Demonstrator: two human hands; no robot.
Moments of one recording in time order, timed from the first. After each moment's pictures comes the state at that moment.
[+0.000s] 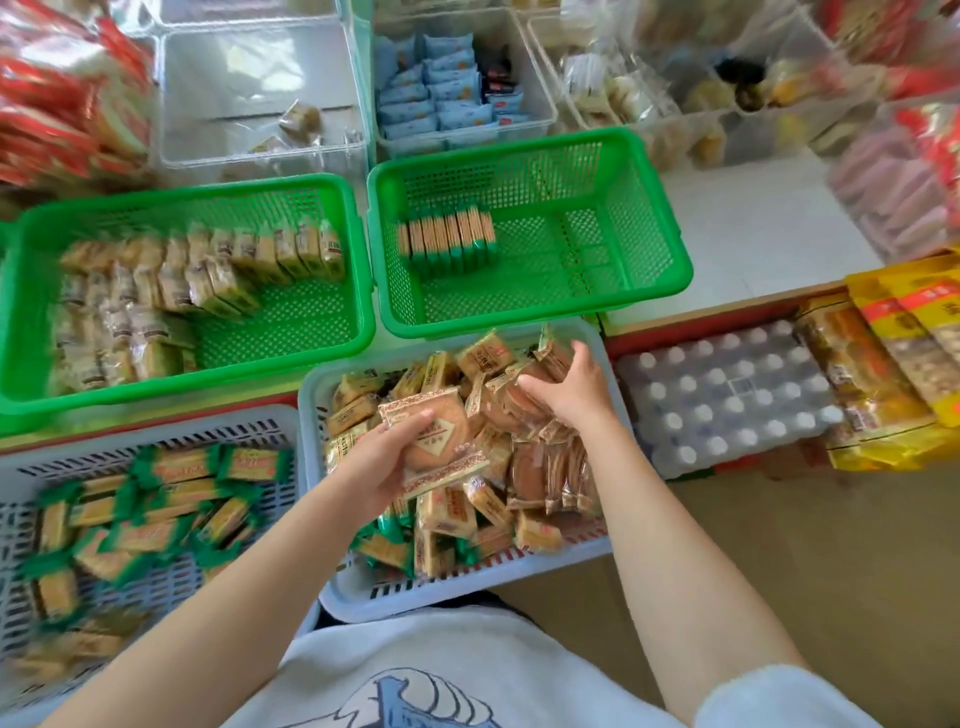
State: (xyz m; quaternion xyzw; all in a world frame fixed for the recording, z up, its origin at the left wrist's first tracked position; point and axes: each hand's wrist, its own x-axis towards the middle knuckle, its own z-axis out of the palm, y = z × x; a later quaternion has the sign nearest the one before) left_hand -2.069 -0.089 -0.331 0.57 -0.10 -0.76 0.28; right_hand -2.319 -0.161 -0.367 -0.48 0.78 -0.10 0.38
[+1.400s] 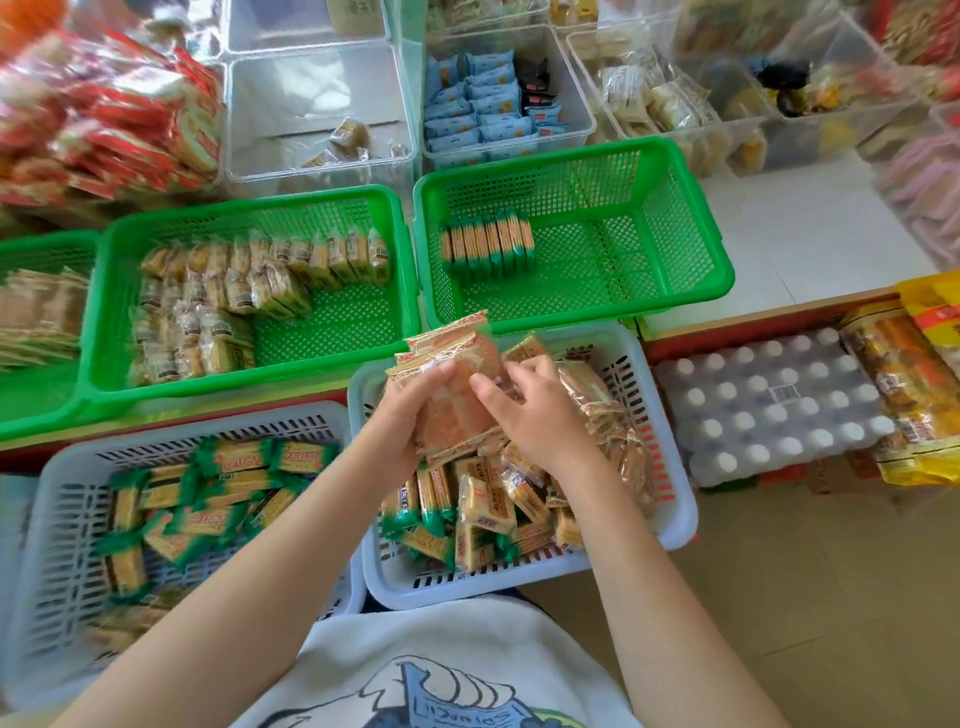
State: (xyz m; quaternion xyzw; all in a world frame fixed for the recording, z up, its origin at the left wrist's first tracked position) left_hand -2.050 -0.102 -0.289 0.55 -0.21 -0.73 0.35; right_hand -2.221 -0.106 -0.276 -0.62 0.63 -0.15 0.44
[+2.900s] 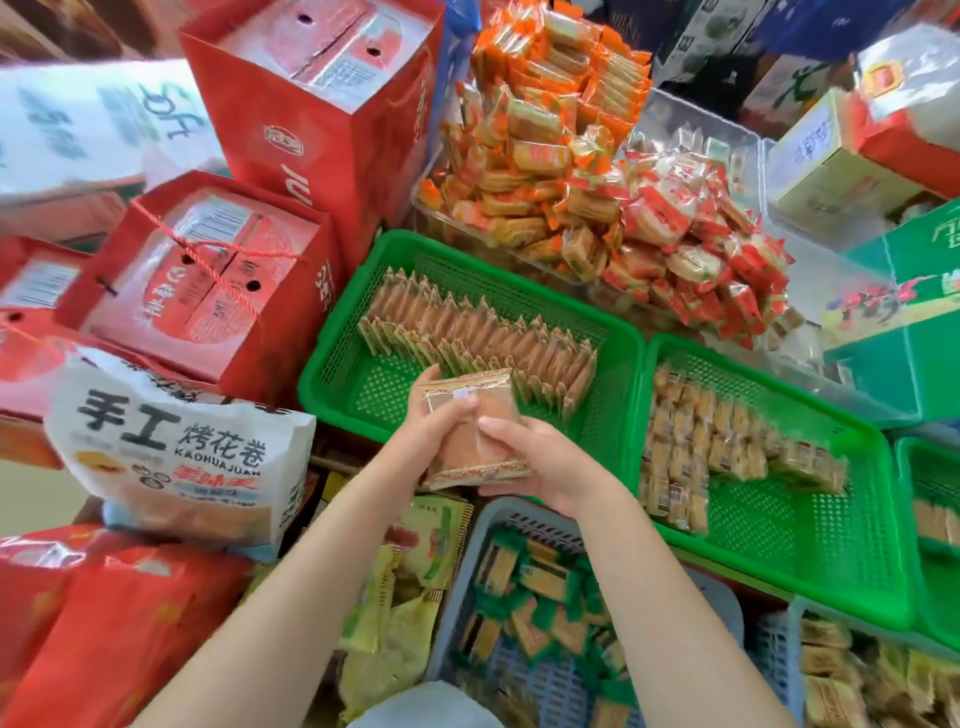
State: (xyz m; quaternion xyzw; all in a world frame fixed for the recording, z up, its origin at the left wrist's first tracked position) left_hand -1.387 -0.056 -0.309 0.56 -0.10 -0.63 0.53; right_hand -1.529 -0.136 -0.282 -0.45 0.52 0.01 0.73
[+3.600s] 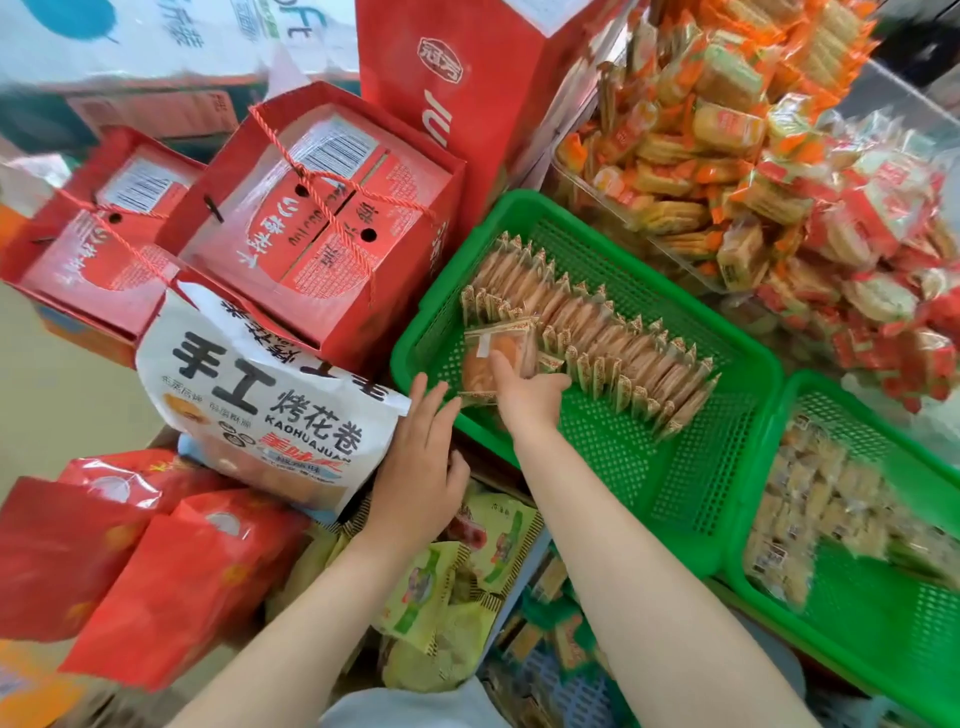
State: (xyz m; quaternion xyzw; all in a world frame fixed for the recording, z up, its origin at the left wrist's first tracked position) left_hand -1.347 0.017 -0.400 0.82 -0.42 -0.20 0.34; right_hand -1.374 -0.137 -0.376 -0.50 0.70 -0.03 0.52
